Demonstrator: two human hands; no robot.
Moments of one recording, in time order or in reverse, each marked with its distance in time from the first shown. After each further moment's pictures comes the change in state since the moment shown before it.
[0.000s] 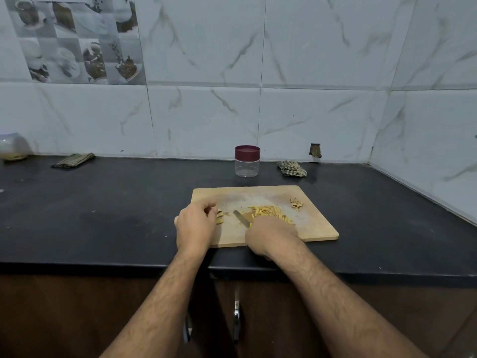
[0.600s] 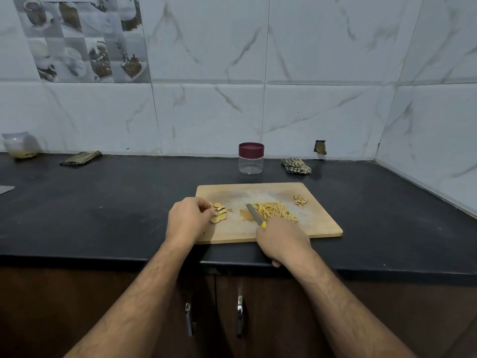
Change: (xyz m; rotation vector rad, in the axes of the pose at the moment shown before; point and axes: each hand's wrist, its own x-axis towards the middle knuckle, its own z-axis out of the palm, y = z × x) left_hand 0.010 -0.008 -0.026 0.123 -0.153 0.006; right_hand 0.000 0.023 0.019 0.268 0.066 0.005
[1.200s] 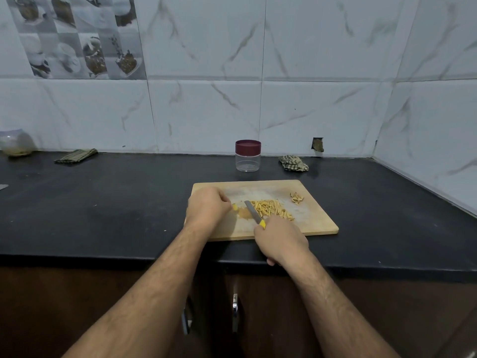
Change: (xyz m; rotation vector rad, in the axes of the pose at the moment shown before) left_hand 0.016 0.038 0.025 0.056 -0.131 -0.023; right_hand 0.003 0.011 0.007 0.072 0.037 -0.010
